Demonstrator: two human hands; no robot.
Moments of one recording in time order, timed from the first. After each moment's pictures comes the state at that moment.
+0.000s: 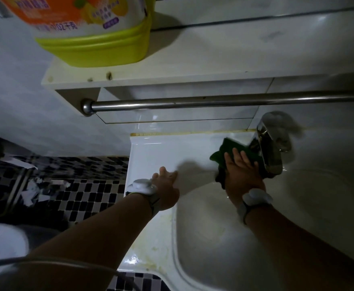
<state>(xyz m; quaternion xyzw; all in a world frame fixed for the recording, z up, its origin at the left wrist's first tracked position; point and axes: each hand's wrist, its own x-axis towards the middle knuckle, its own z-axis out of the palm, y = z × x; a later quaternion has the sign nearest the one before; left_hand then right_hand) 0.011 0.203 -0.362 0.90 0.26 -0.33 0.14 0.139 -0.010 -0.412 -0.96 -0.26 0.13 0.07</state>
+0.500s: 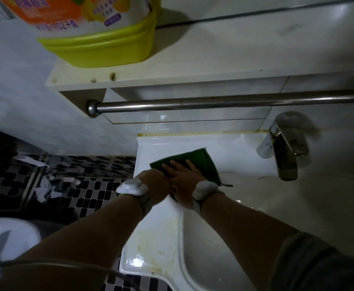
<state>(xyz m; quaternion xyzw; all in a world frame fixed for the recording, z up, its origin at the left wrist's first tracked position) 0.012 0.231 -0.340 0.90 0.31 -0.29 0.11 0.087 0.122 -0.411 -0.78 -0.58 0.20 0.10</state>
